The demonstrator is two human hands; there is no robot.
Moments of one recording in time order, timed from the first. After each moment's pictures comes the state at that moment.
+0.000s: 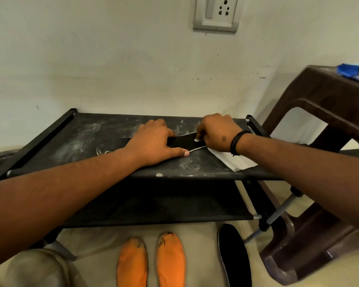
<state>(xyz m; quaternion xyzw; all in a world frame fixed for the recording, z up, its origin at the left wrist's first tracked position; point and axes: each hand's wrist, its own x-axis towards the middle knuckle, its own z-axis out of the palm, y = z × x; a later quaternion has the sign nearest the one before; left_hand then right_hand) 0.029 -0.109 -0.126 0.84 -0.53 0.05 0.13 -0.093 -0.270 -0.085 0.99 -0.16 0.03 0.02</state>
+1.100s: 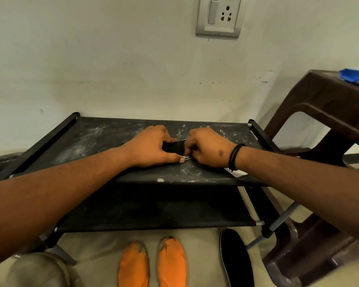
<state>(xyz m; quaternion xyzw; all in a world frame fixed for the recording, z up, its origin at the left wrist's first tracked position) 0.041 -0.097 -0.121 0.82 -0.55 -0.04 0.17 -0.095 -0.248 -0.096 0.99 -0.05 0.03 -0.08</state>
